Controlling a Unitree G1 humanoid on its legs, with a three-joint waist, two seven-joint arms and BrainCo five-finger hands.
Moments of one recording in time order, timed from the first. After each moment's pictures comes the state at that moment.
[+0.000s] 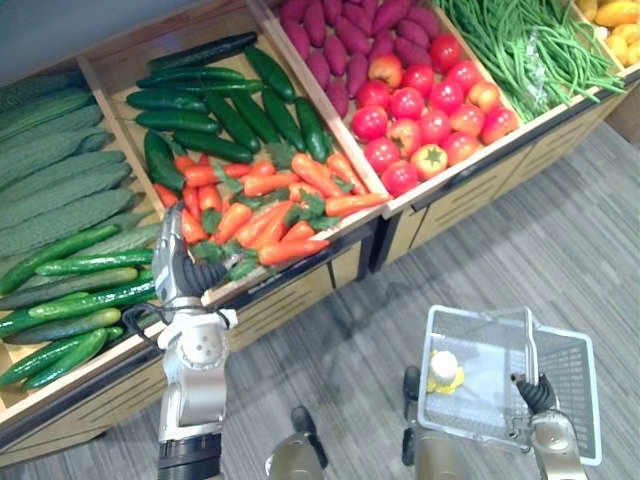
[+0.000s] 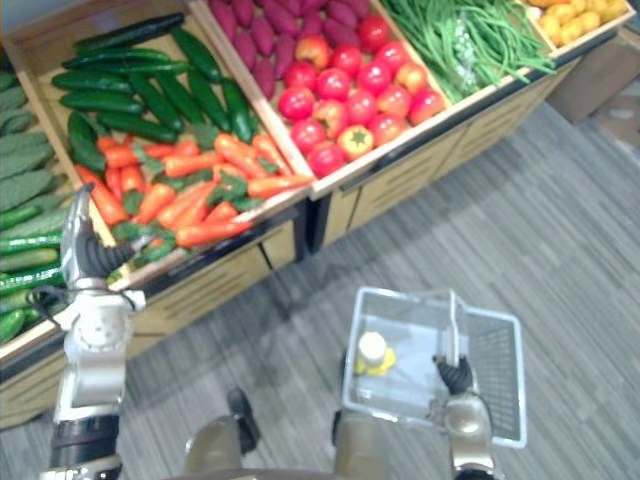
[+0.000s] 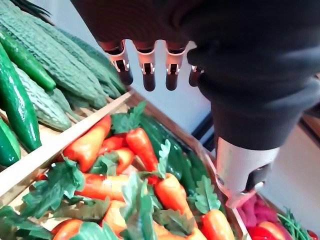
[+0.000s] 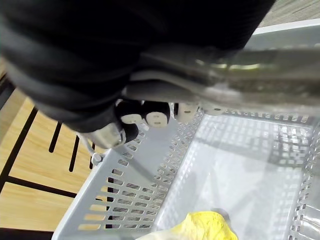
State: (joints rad) left arm -0.11 0.19 0.26 -0.16 0.61 0.10 0.28; right arm 0.04 -0.20 -0.31 0.68 -0.32 -0.11 -0.14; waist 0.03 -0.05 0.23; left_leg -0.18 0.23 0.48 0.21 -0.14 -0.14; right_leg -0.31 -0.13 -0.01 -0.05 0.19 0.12
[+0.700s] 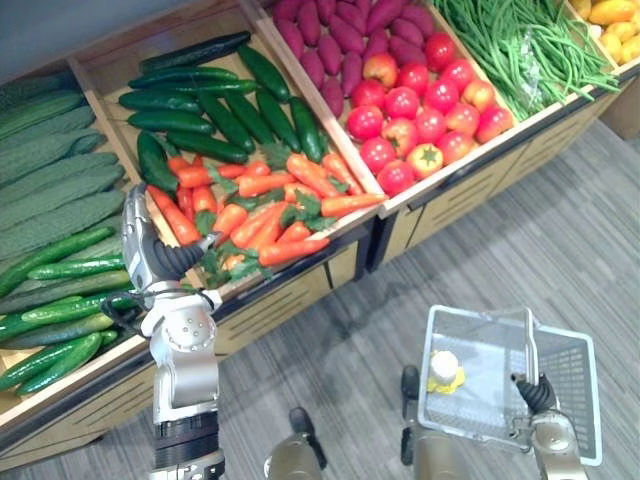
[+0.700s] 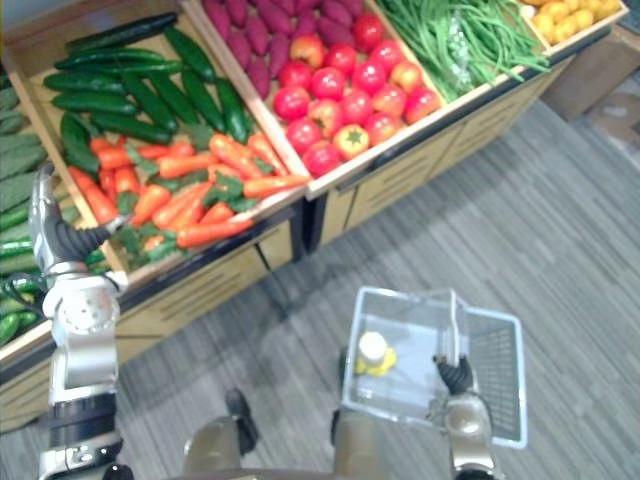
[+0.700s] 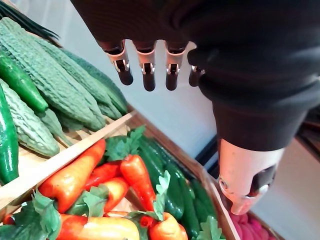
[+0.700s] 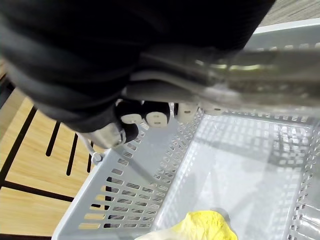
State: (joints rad) left arm -0.20 0.19 0.32 -0.13 0.61 0.14 0.31; right arm 0.04 -0.20 -0.31 0.68 -0.32 -0.11 -0.14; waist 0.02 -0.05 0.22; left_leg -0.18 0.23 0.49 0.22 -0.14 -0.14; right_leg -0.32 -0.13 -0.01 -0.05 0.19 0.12
